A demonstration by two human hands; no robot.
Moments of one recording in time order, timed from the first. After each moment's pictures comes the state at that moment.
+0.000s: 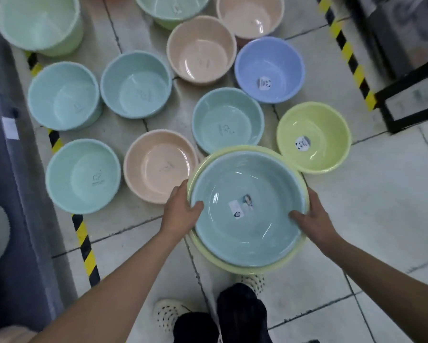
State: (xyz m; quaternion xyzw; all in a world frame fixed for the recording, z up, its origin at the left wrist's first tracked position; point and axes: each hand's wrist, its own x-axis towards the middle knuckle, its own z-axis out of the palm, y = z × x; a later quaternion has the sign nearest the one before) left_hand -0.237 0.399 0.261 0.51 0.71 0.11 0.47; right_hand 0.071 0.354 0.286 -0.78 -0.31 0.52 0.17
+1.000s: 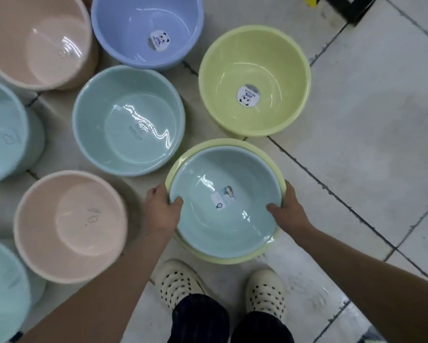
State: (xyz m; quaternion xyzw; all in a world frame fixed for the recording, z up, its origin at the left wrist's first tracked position) left_hand -0.109 0.470 0.016 0.61 0.69 -0.05 0.40; right_hand 0.137 0.313 0.021 -0.83 -0.10 0.51 0.19
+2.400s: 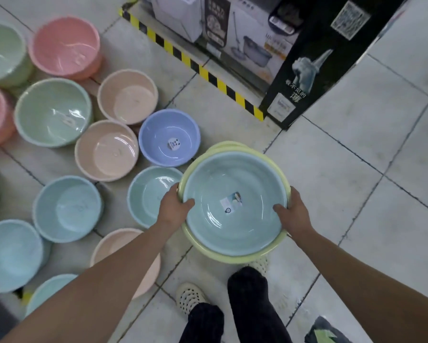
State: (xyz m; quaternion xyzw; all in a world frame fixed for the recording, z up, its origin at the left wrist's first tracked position) left_hand 0.005 0.621 0.377 0.59 0.60 0.01 0.53; right_hand 0.236 0.435 0.401 -0.87 -0.10 0.39 0.29
